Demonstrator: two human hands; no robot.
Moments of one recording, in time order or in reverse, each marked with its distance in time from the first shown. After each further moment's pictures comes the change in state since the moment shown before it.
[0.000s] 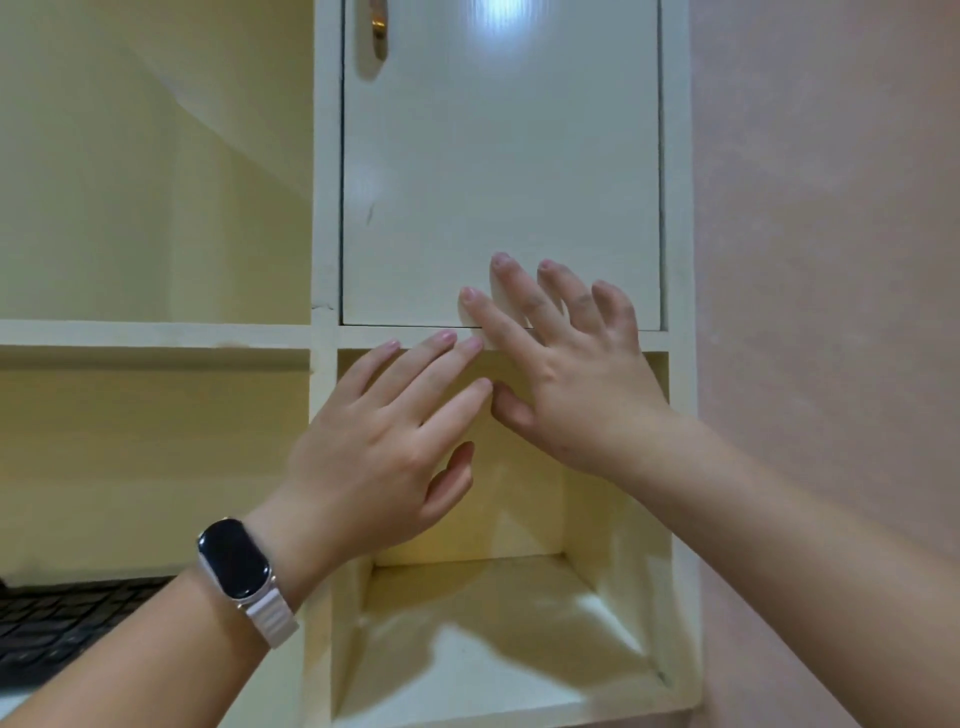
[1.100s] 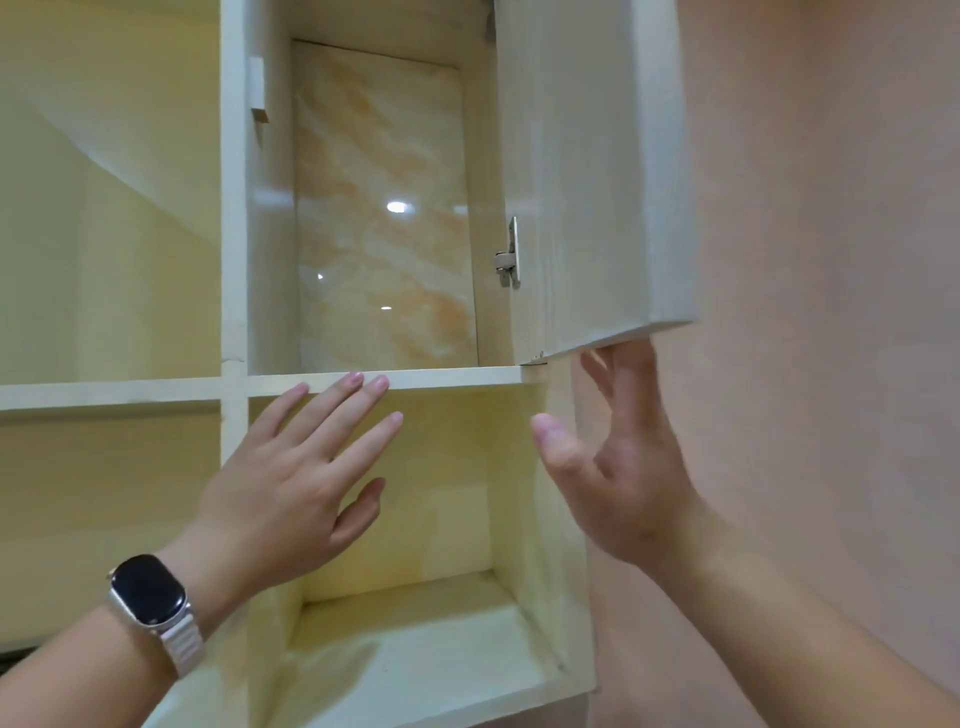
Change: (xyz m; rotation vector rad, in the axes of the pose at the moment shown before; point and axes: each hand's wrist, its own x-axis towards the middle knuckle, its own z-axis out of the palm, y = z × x) left_hand 0.002 -0.001 -0.003 0.021 -0.101 0.046; right_hand -0.065 0.034 -0.094 0.942 0.268 0.246
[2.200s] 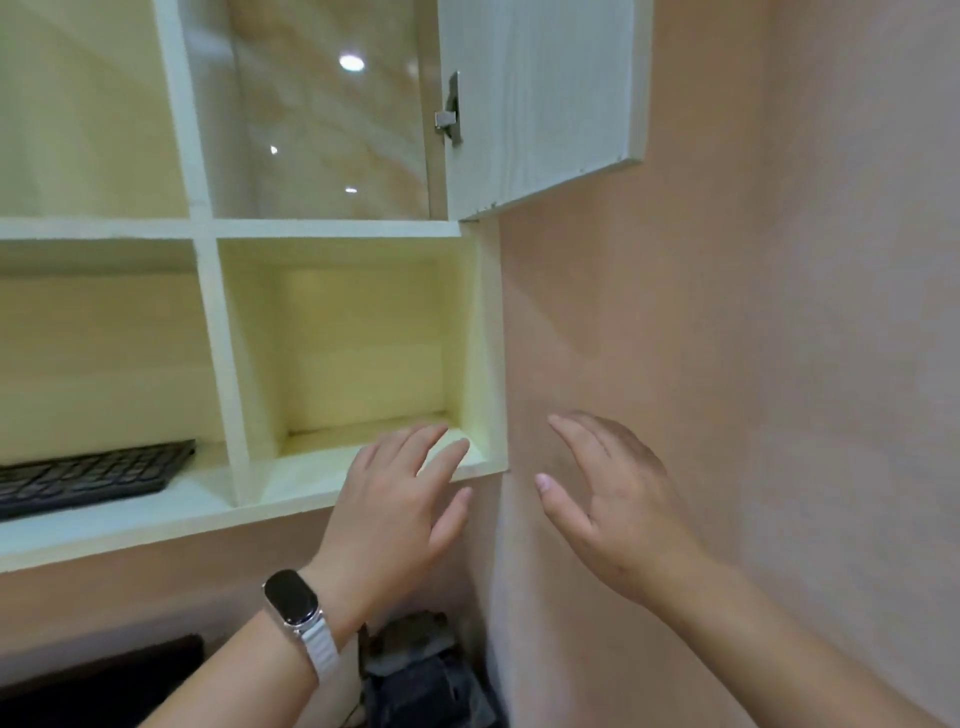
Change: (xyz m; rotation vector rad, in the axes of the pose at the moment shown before) left_hand -0.067 0.191 -0.053 -0.514 -0.222 -0.288; right_hand -0.170 -0.061 -0.073 -0.671 -0.399 0.414
